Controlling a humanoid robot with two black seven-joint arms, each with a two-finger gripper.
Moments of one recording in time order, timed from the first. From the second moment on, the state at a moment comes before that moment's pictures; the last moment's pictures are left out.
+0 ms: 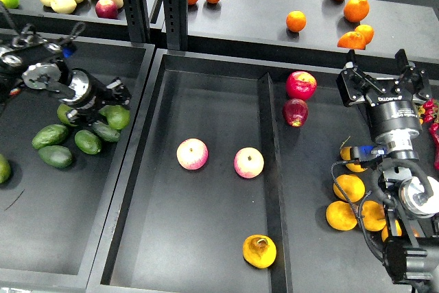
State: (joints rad) left arm -1.14 0.51 0.16 -0.56 0.21 -0.49 0.49; right arm 0.32 0.02 1.44 1.26 0.25 0.18 -0.04
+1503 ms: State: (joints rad) left arm -0.88 0.36 0.15 -0.49 0.31 -0.49 0.49; right arm 0.28 0.02 1.44 1.27 0.25 0.19 -0.04
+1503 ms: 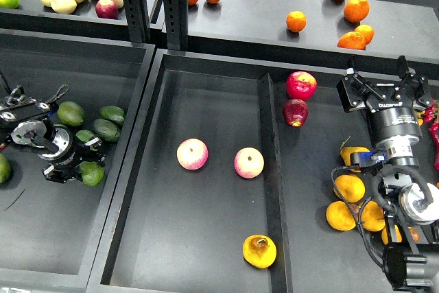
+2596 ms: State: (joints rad) left arm -1.00 0.55 -0.06 -0.50 0.29 -0.49 0.49; right arm 0.27 0.01 1.44 1.27 0.25 0.19 -0.04
